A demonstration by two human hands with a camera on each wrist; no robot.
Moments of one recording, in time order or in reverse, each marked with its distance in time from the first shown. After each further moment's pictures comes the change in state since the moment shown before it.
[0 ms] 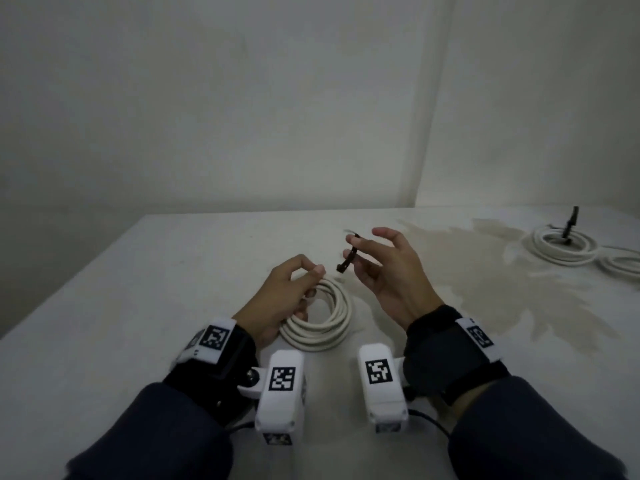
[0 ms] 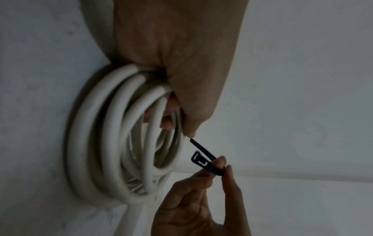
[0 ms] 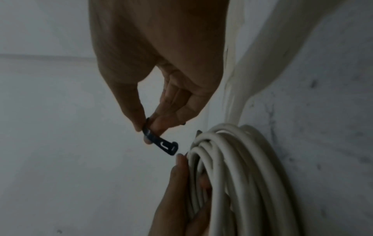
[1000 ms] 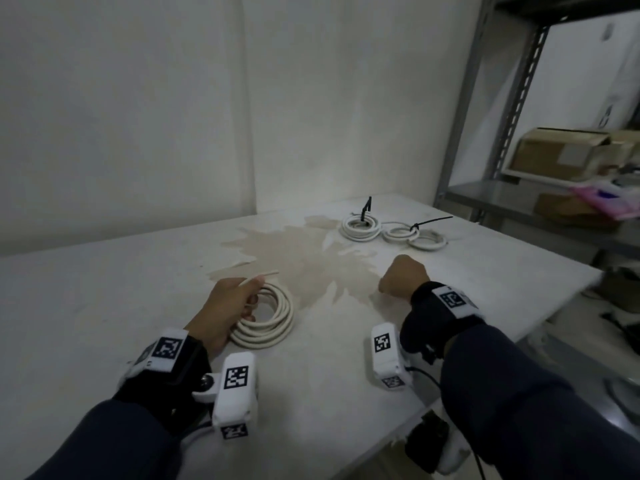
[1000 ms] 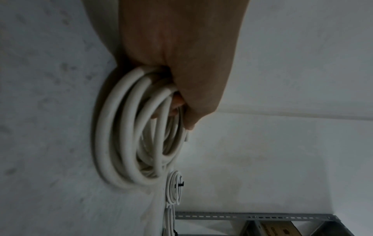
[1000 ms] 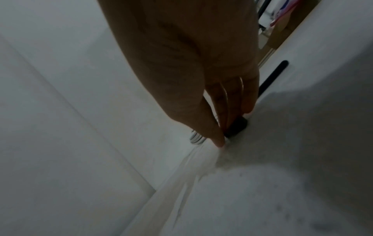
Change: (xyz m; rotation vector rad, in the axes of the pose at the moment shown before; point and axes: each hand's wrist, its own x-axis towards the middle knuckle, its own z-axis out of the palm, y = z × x) left_hand 0.014 -0.001 0.154 -0.017 -0.155 -0.045; right_hand -0.070 -0.125 -0.216 -1.639 0.627 0.247
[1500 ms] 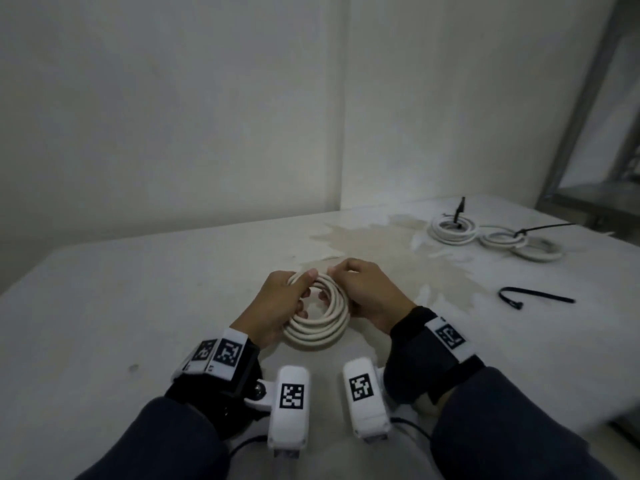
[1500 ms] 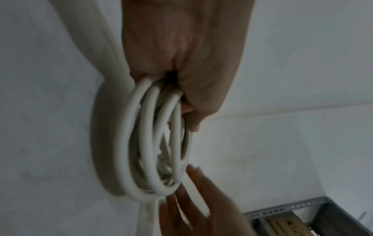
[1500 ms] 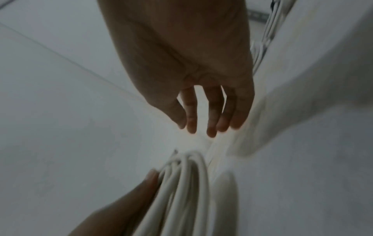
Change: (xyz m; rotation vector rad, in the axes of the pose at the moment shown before) left_hand -0.032 0.012 -0.062 0.072 0.079 0.086; right_hand -0.079 -0.149 0.076 1.032 -0.430 -0.296
